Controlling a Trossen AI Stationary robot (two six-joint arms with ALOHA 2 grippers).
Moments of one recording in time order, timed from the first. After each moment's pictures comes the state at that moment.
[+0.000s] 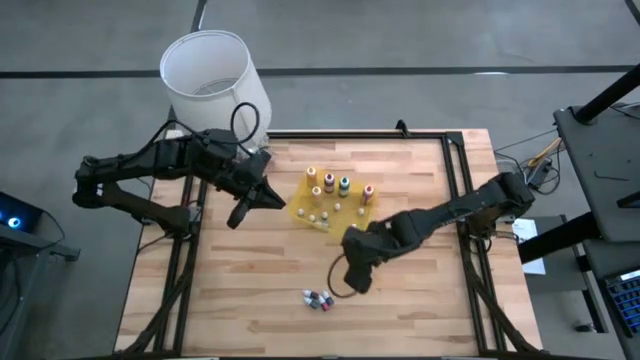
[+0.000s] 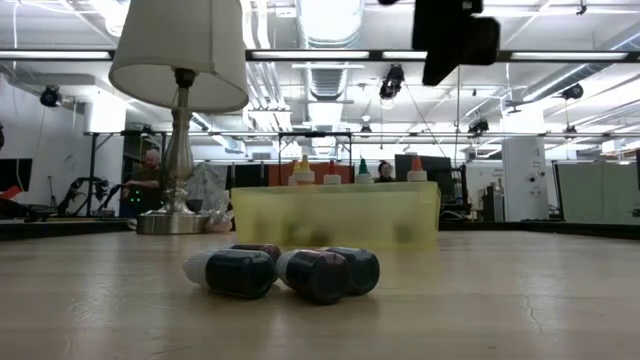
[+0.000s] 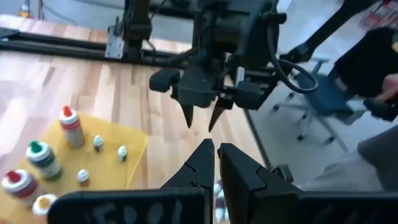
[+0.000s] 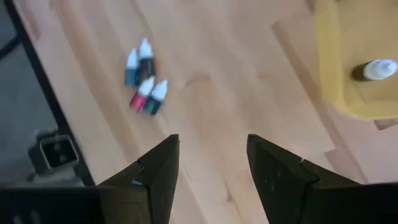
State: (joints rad) left arm 0.06 1.13 1.40 -0.72 0.36 -0.13; right arm 0.32 1.72 1.47 -0.88 0.02 0.87
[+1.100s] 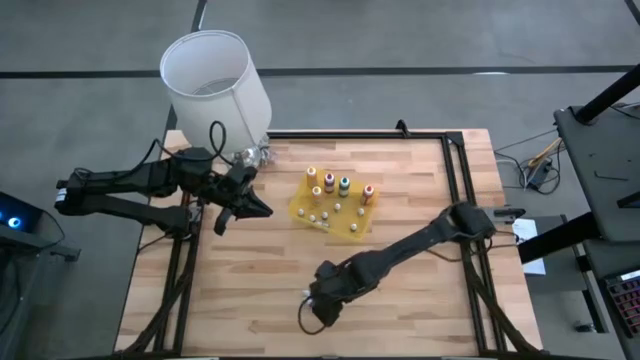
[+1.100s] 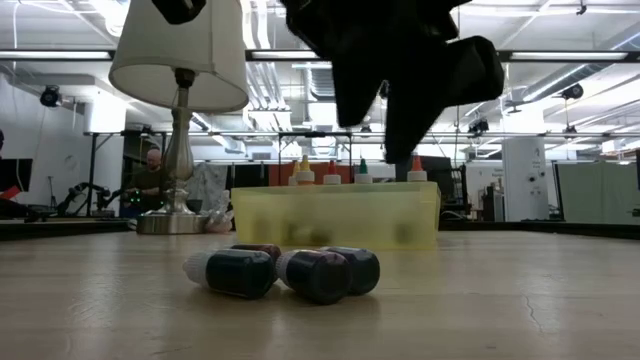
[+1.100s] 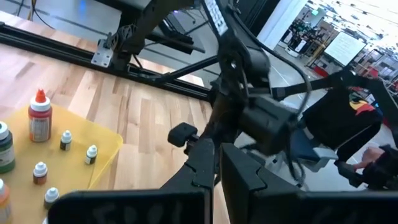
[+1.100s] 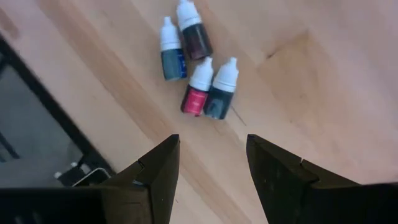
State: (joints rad) left arm 0.06 0.83 0.93 -0.31 0.38 -0.37; right arm 0.42 2.16 1.82 -0.91 -0.07 1.19
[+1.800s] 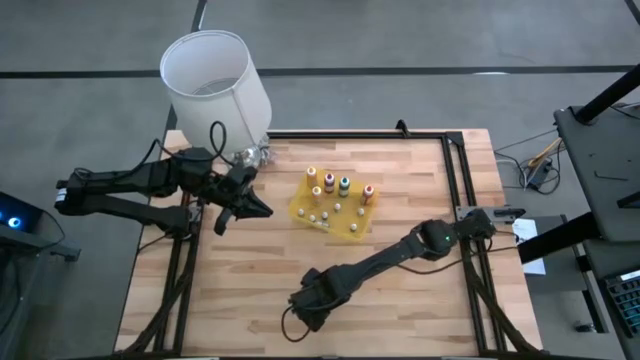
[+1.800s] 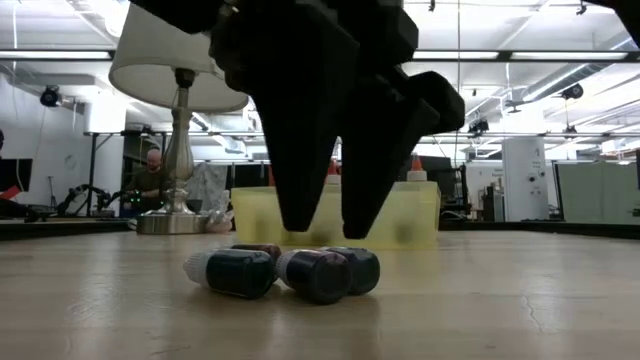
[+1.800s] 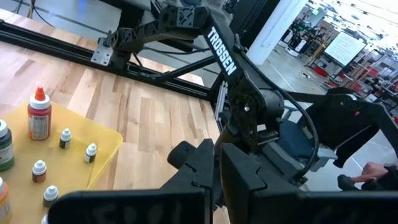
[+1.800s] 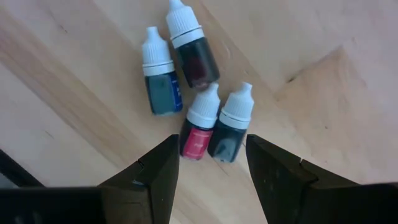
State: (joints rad) left arm 0.06 0.83 0.93 -0.31 0.38 -0.37; right arm 0.42 2.48 2.24 -1.18 -0.05 1.18
